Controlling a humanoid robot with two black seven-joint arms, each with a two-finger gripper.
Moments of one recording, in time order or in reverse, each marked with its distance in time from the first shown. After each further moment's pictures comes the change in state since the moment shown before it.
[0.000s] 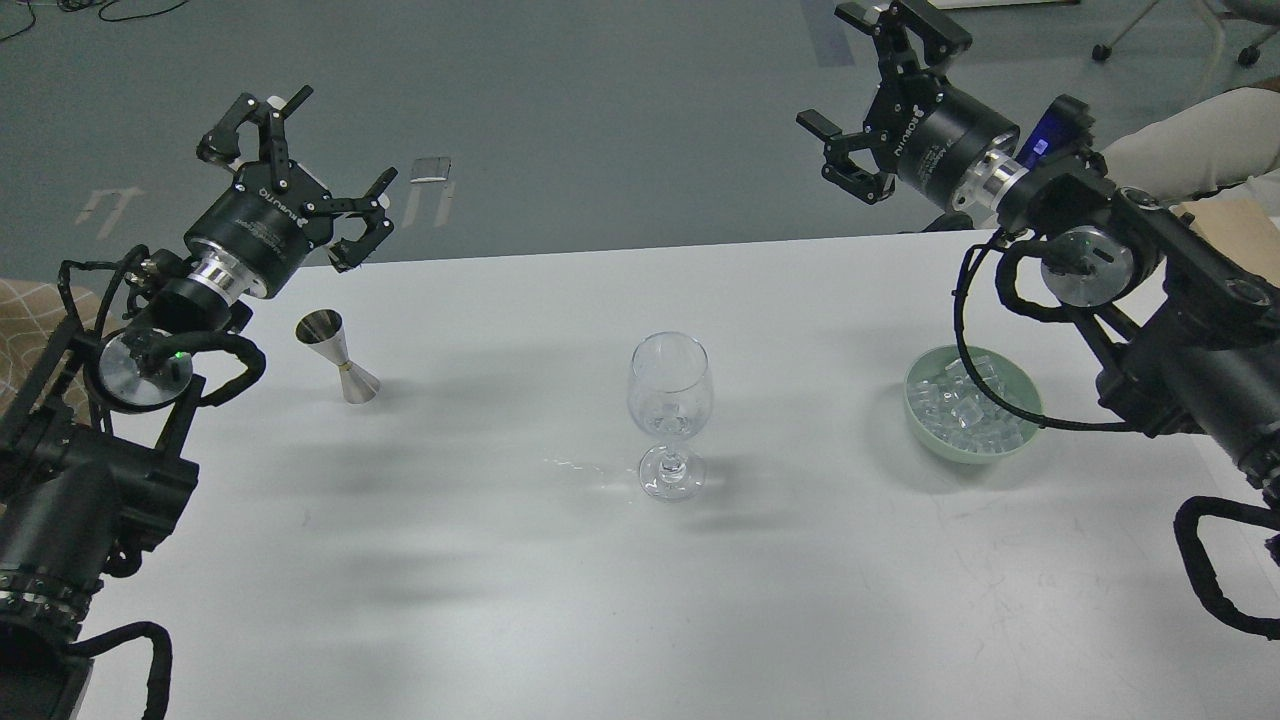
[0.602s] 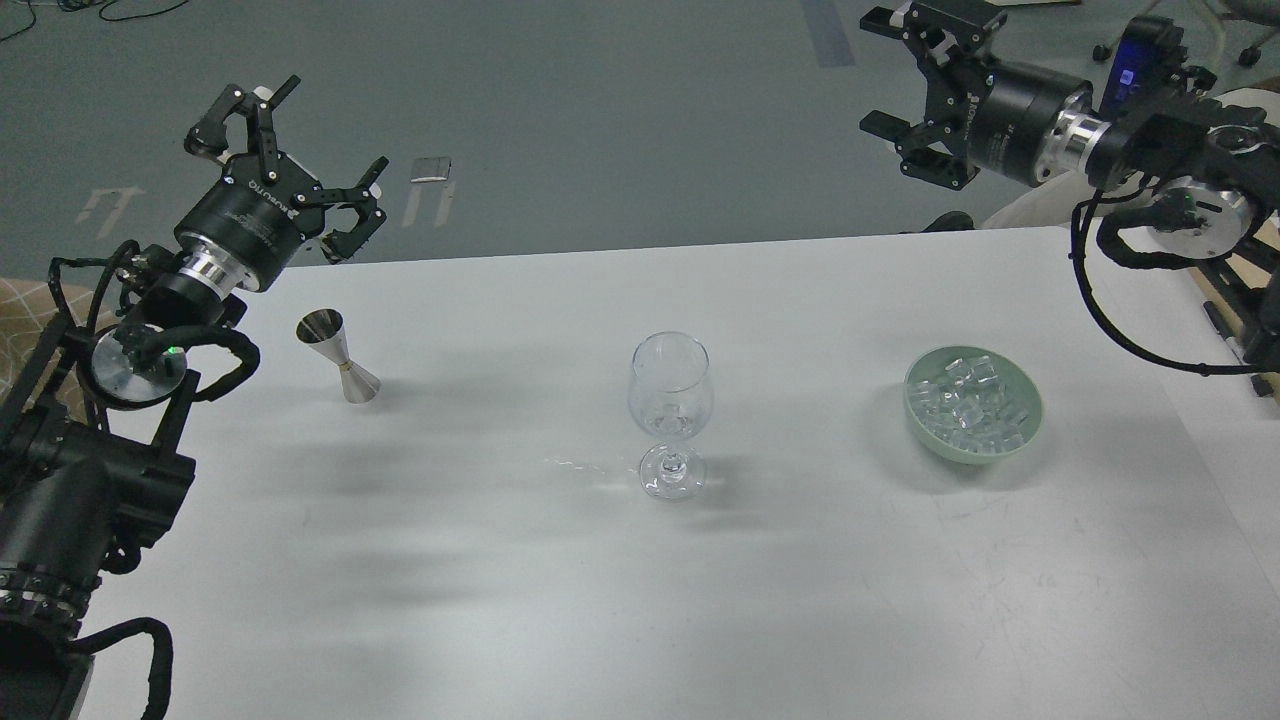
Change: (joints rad) left arm -0.003 -0.003 -0.020 -0.002 0.000 0.000 0.000; right arm 0.160 -0.224 -0.369 0.085 -0.048 0.010 -0.003
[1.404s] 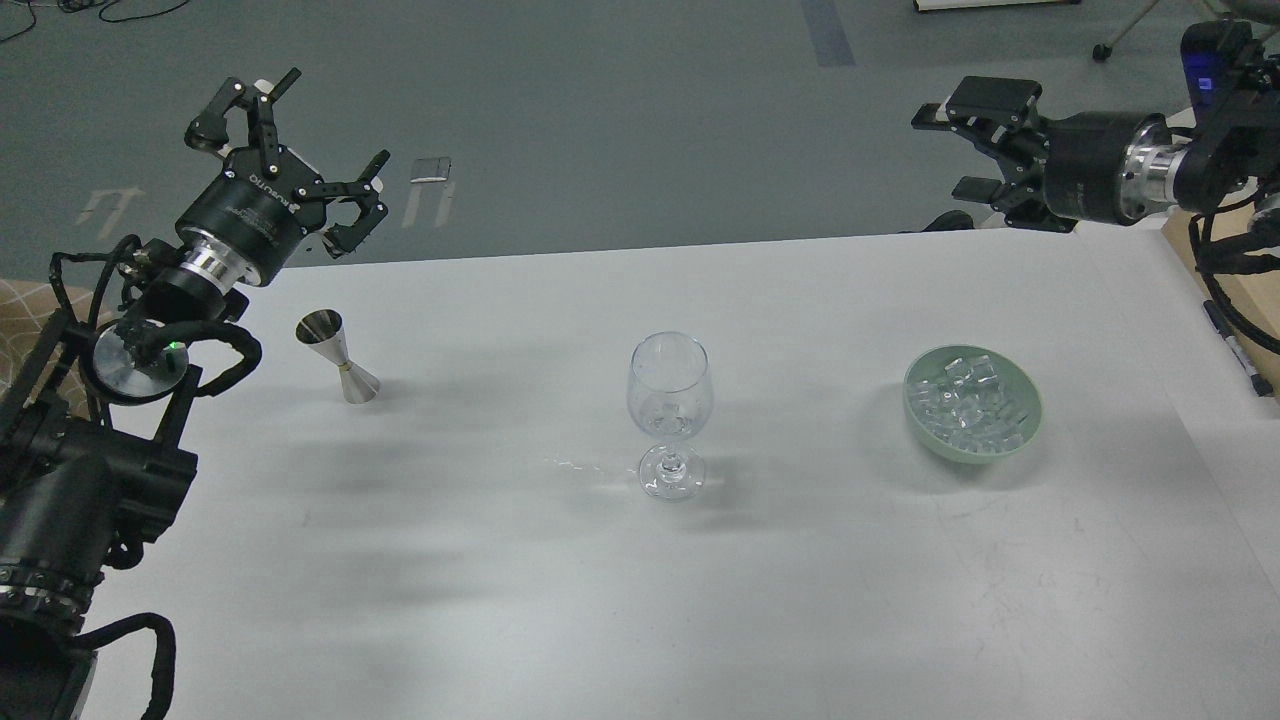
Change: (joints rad) left arm -0.011 -0.006 -0.003 0.000 0.000 0.000 -0.001; right arm 0.025 -0.203 -0.156 0.156 -0.121 -0.005 -0.116
